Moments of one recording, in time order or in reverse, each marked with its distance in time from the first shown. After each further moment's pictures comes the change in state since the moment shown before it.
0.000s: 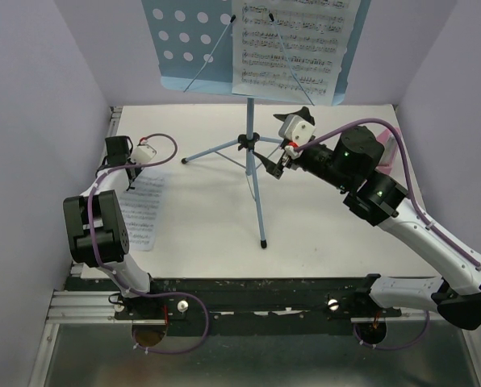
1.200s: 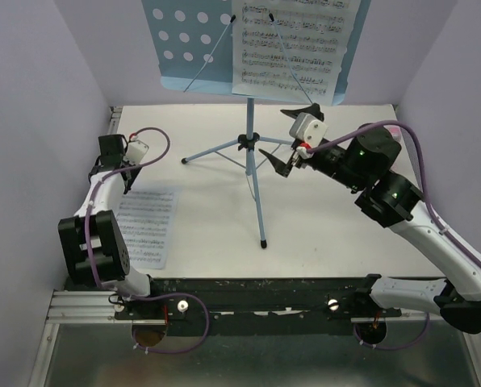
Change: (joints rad) left arm 0.006 -0.132 -0.025 -0.128 -0.040 -0.147; right arm -0.002 -0.032 0.047 -0.058 -0.019 -0.031
